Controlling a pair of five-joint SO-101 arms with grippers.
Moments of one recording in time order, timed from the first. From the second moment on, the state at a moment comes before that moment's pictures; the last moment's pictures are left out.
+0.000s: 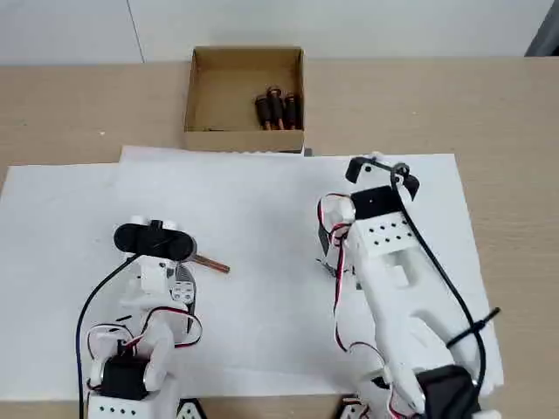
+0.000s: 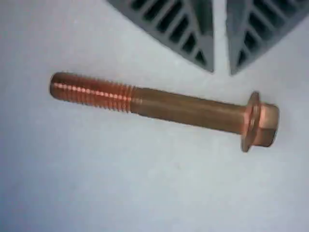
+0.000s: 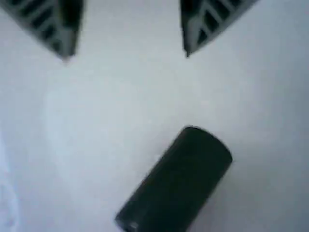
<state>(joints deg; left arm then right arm) 2.1 -103.4 92.2 66.2 1.8 -18.0 -16.3 25.9 88.5 -41.6</state>
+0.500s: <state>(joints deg) 2.1 -103.4 92.2 66.2 1.8 -18.0 -7.9 25.8 78.3 -41.6</state>
